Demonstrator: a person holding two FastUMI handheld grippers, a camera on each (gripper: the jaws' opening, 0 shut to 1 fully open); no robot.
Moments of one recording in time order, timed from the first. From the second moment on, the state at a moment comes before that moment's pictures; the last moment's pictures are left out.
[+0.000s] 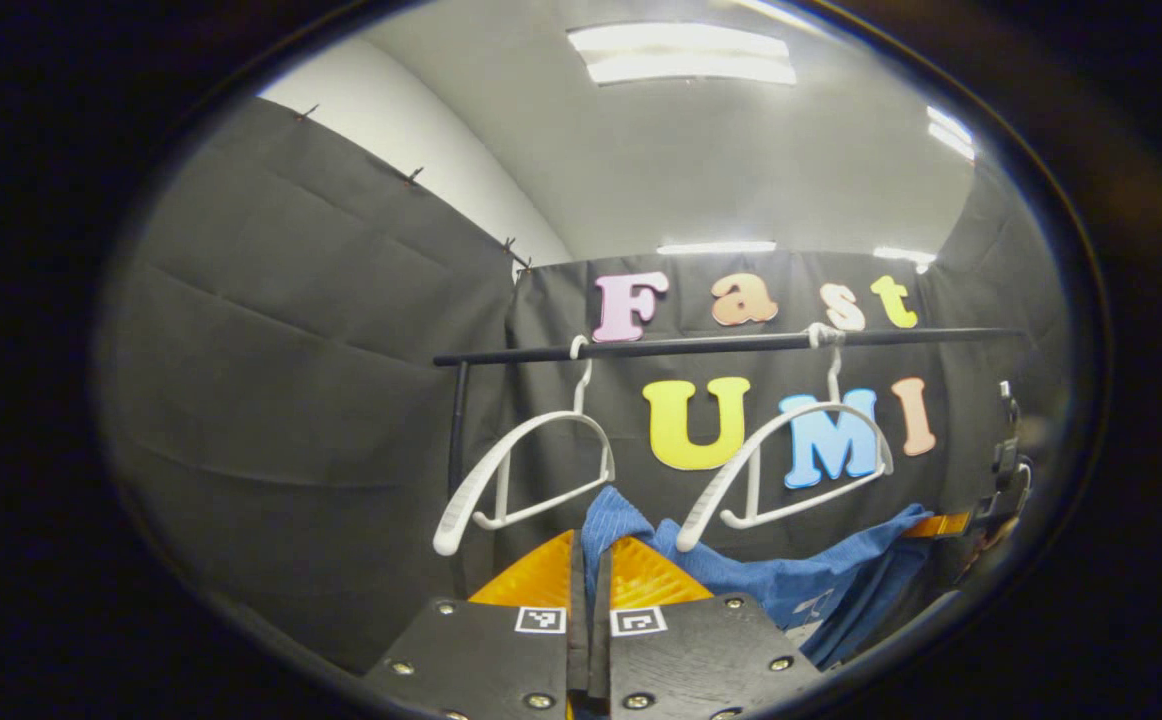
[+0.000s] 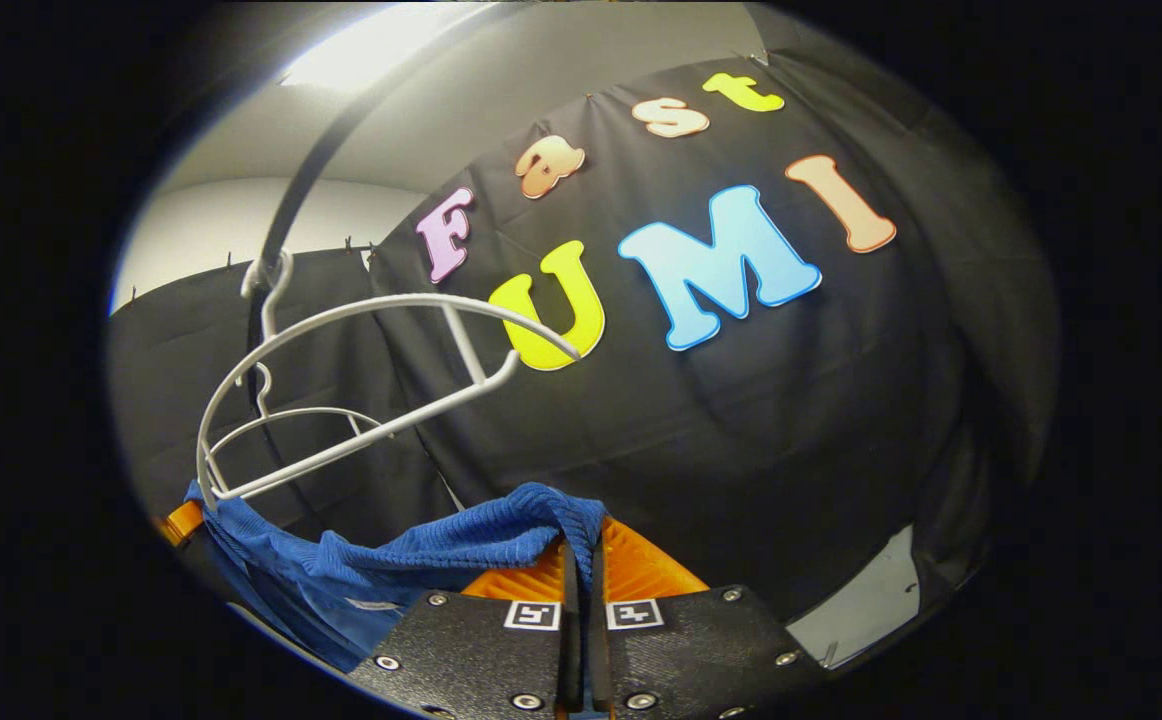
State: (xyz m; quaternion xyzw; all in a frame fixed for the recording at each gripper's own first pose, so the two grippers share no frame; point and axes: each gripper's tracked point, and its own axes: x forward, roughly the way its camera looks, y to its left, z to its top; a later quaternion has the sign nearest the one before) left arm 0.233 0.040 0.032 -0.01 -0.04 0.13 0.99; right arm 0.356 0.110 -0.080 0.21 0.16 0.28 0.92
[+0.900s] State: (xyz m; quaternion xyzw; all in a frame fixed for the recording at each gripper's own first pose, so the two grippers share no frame) left arm 0.147 -0.043 0.041 -0.07 -0.05 -0.04 1.00; right arm 0.161 0.149 0.027 0.17 0.09 0.32 0.93
